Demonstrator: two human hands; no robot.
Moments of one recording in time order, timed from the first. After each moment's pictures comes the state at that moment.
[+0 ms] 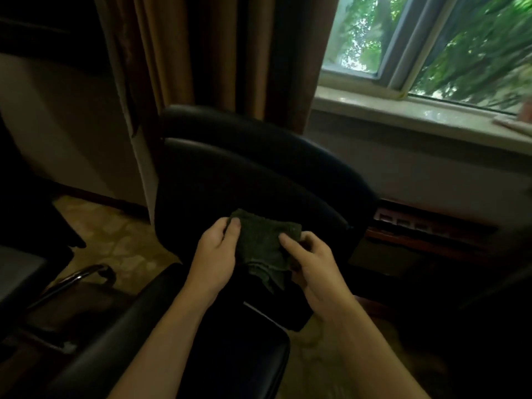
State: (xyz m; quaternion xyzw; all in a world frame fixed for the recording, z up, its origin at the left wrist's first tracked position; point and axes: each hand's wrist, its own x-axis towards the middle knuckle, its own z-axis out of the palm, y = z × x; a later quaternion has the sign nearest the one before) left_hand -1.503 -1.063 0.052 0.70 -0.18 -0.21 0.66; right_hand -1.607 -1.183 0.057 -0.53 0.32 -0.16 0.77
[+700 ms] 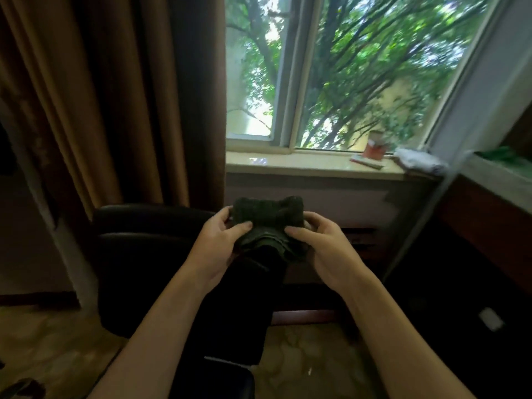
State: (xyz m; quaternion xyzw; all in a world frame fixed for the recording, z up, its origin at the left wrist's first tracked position) left_hand -1.543 -1.117 0.258 0.51 -0.28 -0.41 0.71; right_hand -1.698 -1.213 0.269 -0.55 0.25 -0.33 0.73
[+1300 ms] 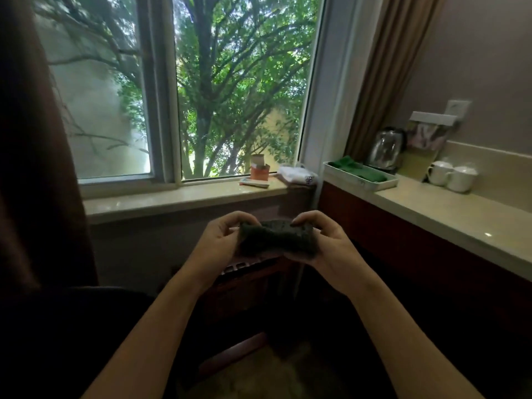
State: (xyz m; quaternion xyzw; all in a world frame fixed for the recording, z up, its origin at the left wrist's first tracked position) left_hand -1.677 -1.243 0.315 0.41 -0.52 -0.47 0.59; right_hand -1.872 -1.279 0.318 -0.55 0.26 -0.48 0.63
